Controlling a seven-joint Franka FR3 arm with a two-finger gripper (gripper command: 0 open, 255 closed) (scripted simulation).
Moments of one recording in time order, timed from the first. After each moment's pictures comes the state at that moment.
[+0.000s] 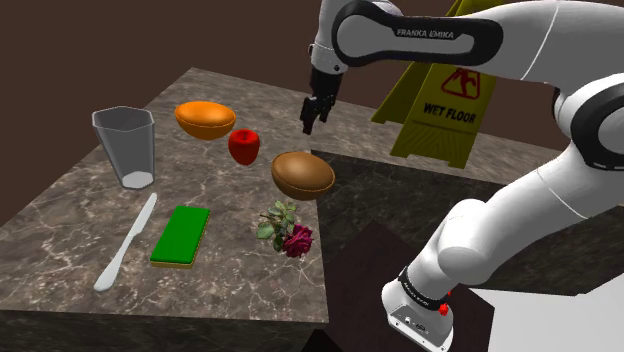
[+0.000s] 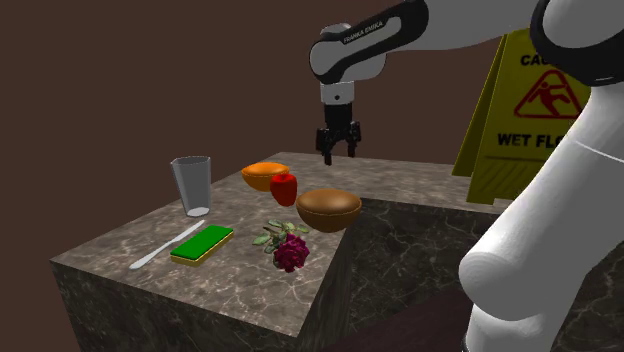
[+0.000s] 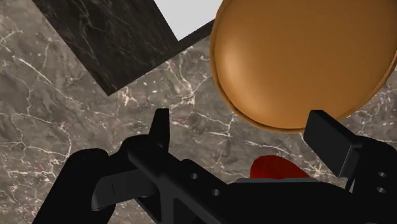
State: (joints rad) arm 0.08 -0.30 0.07 -2.08 -0.07 1.78 -0.04
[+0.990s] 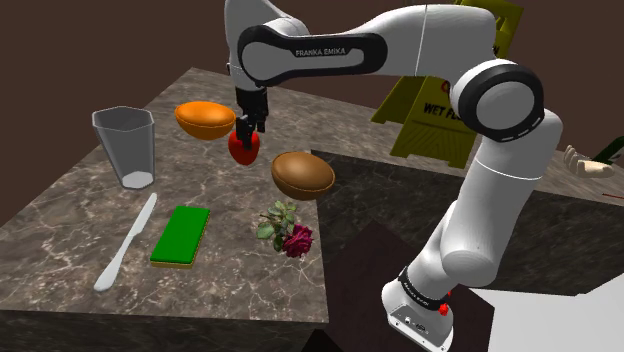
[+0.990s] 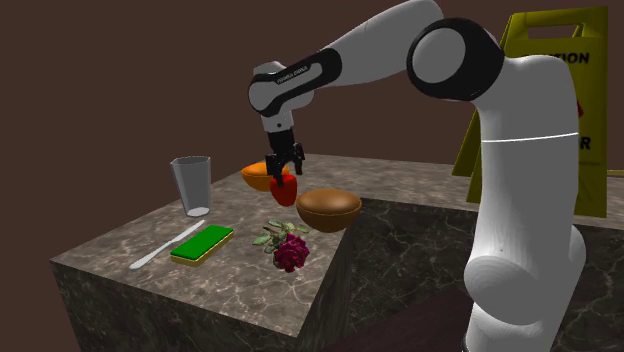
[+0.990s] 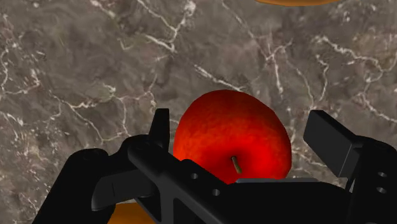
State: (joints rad) arm 0.18 0.21 0.18 -1.66 -0.18 1.76 -0.09
